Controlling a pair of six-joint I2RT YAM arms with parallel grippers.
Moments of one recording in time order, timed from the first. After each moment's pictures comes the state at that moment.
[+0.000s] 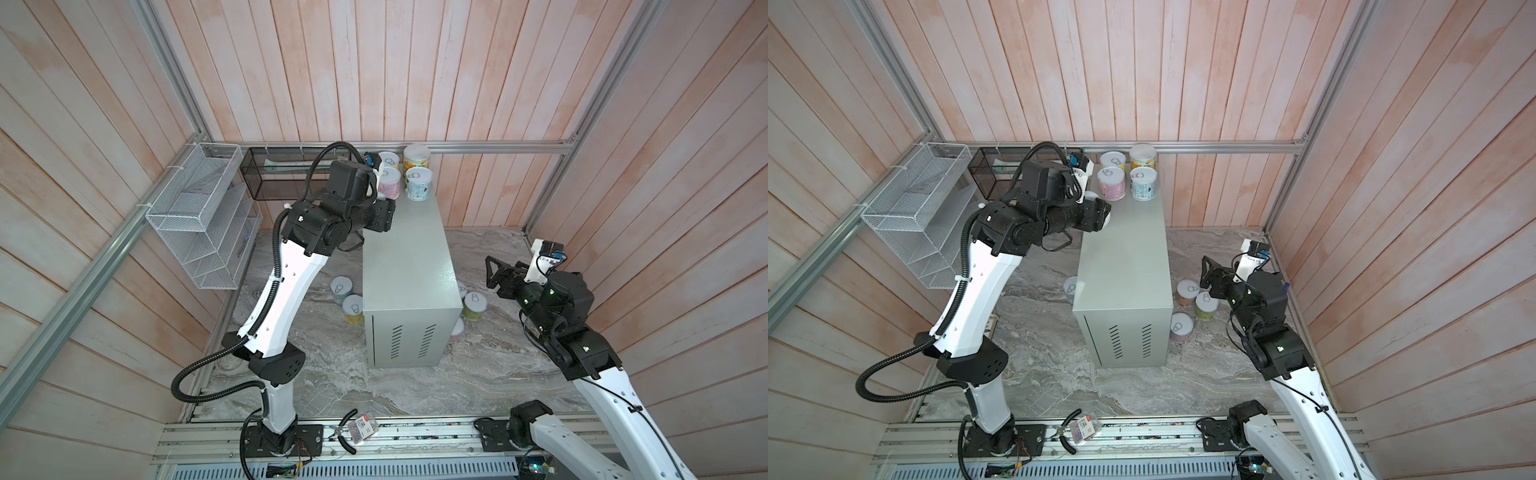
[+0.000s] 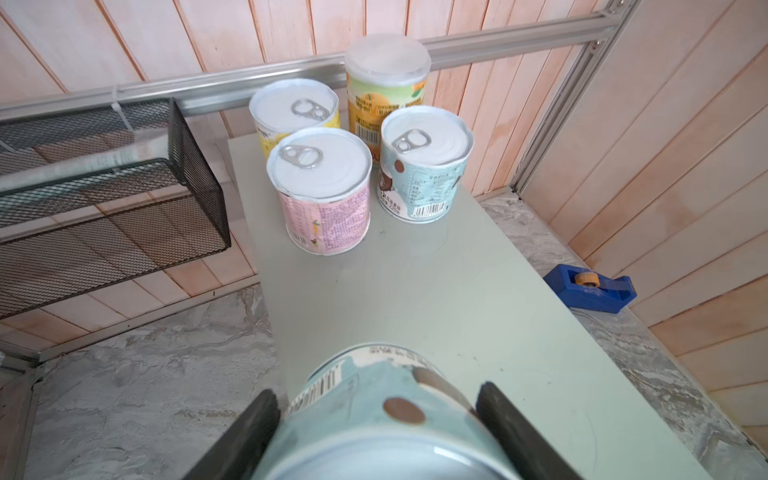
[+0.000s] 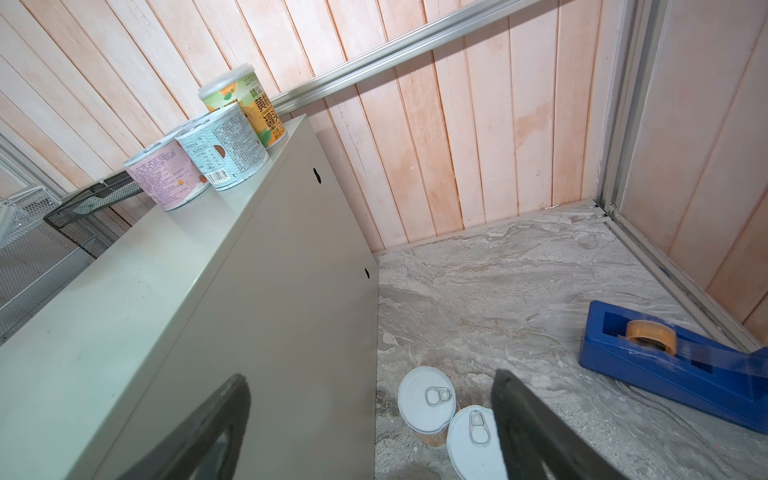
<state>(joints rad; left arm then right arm) -0.61 1.90 2.56 -1.17 -0.13 -0.10 0.32 0.78 0.95 -0.33 0.12 0.41</state>
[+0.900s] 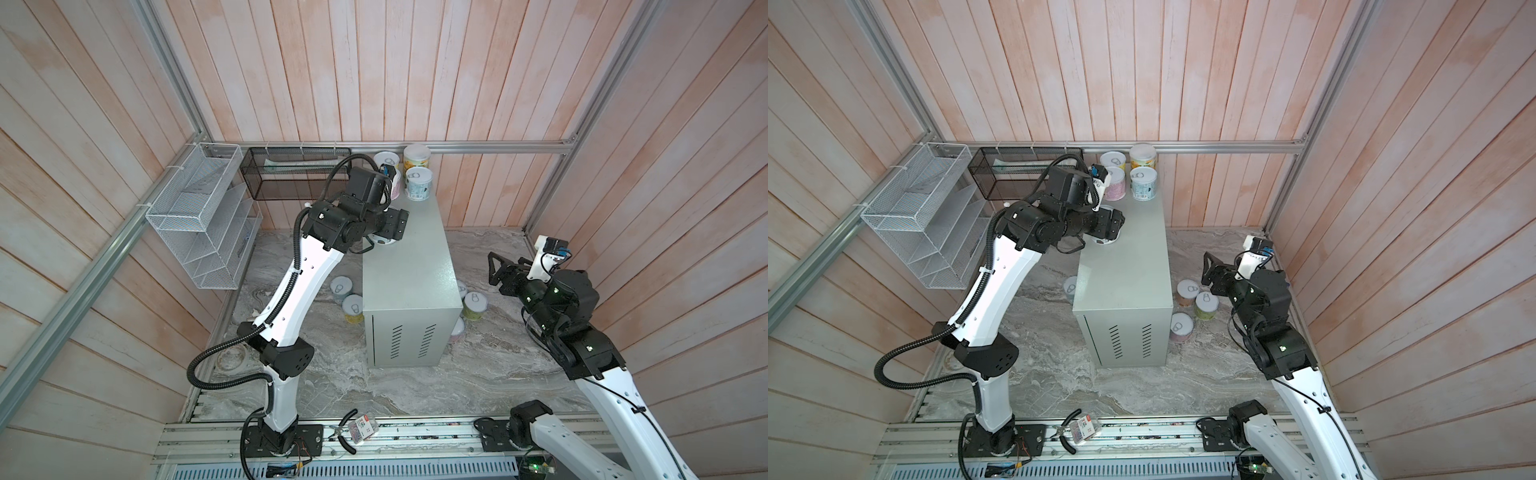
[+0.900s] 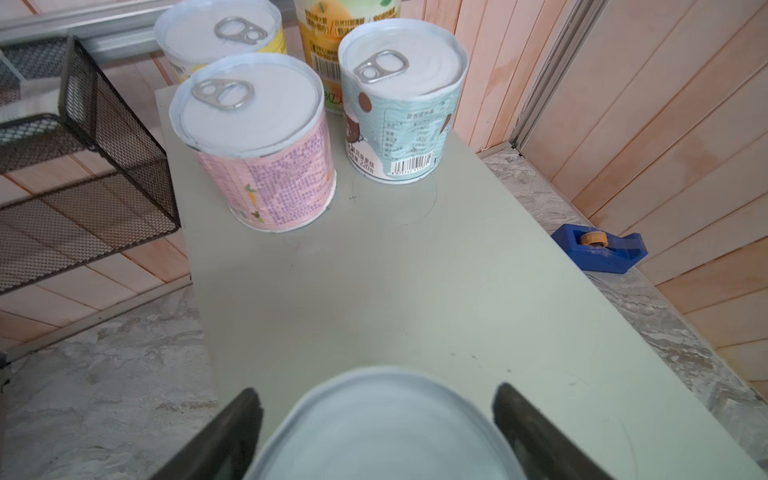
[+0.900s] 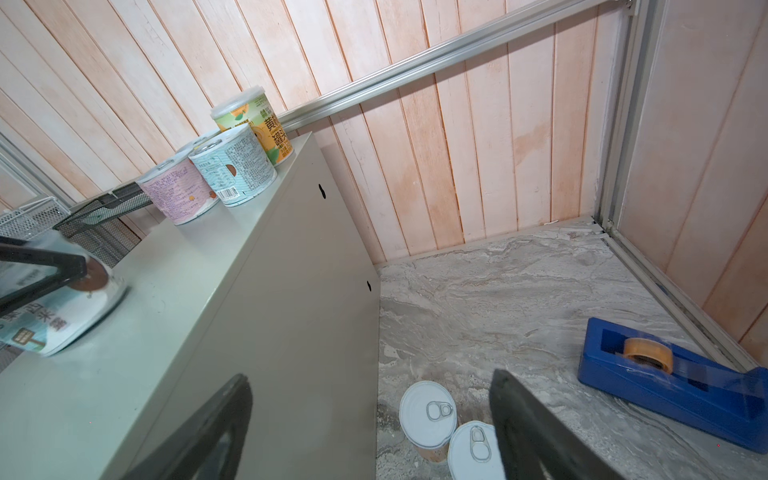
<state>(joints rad) -0.63 1.96 2.56 -1.16 -0.11 -0.09 0.32 0.80 0.98 -0.33 0.12 0.40</state>
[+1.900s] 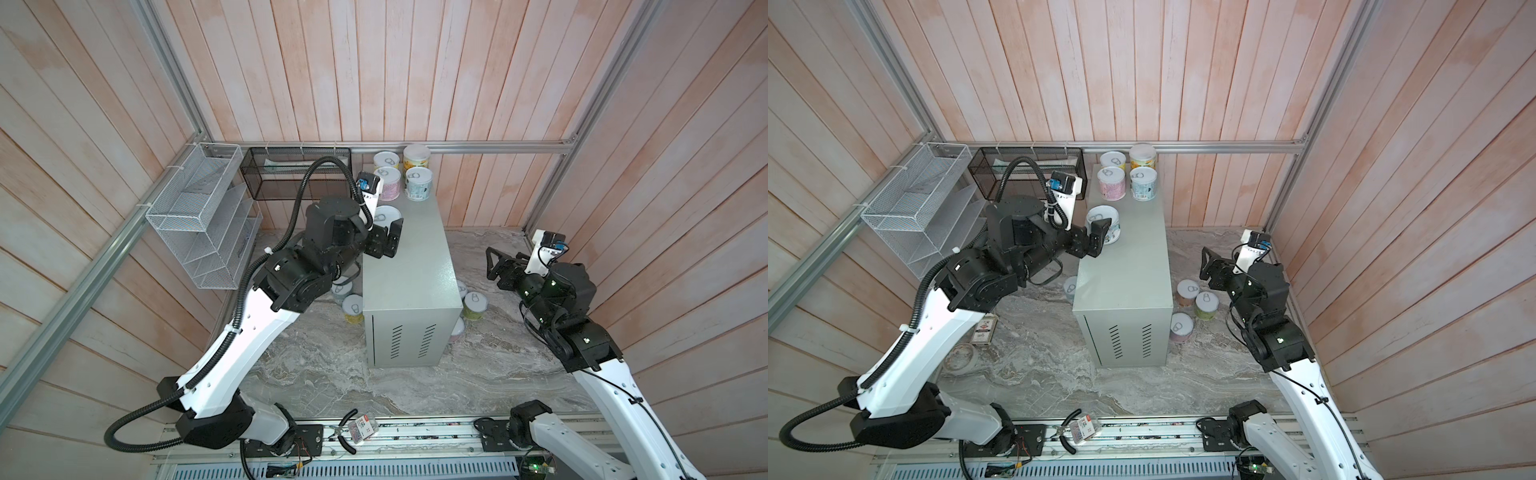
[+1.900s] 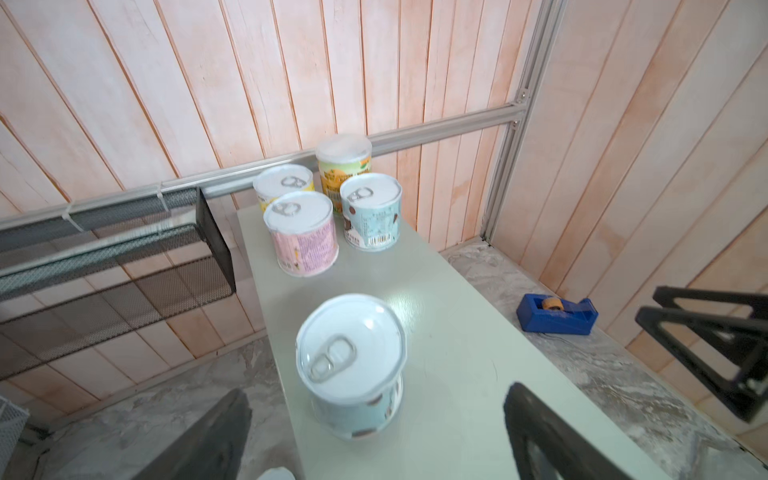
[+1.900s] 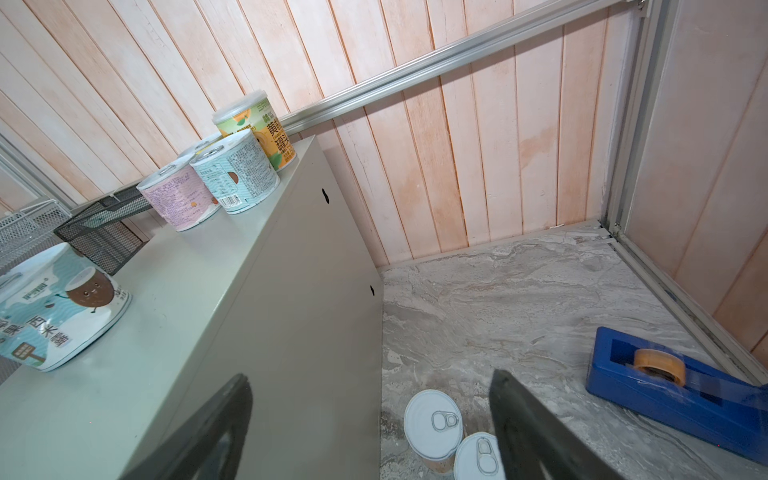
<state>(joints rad) -0.78 1.40 1.86 -0.71 -0.29 -0.04 0.32 0.85 1.01 -0.32 0.12 0.40</state>
